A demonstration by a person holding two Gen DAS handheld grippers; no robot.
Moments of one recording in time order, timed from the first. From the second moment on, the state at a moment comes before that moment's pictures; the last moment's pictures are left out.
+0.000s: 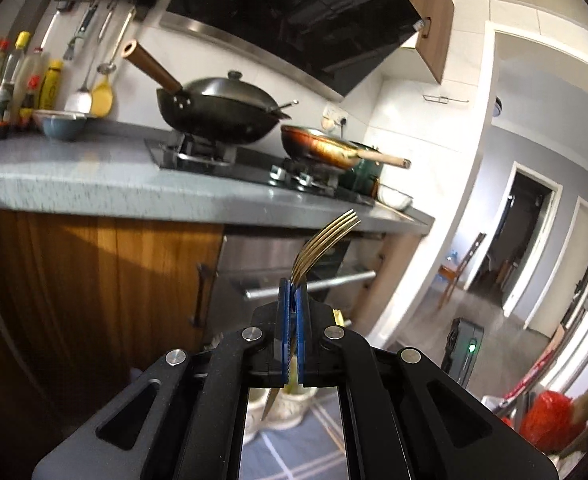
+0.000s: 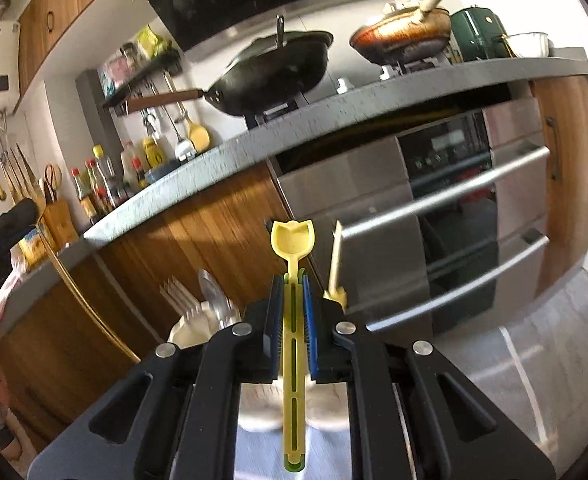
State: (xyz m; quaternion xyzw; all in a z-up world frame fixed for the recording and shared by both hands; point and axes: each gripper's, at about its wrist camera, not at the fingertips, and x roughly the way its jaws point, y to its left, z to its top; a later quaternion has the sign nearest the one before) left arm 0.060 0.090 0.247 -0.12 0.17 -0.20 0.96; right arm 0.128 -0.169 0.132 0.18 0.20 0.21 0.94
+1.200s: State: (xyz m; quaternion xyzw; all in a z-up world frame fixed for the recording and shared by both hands) left arm 0.127 0.085 0.175 -0.13 0.25 -0.15 0.95; right arm 0.176 -0.140 0.092 0.17 0.14 0.17 0.96
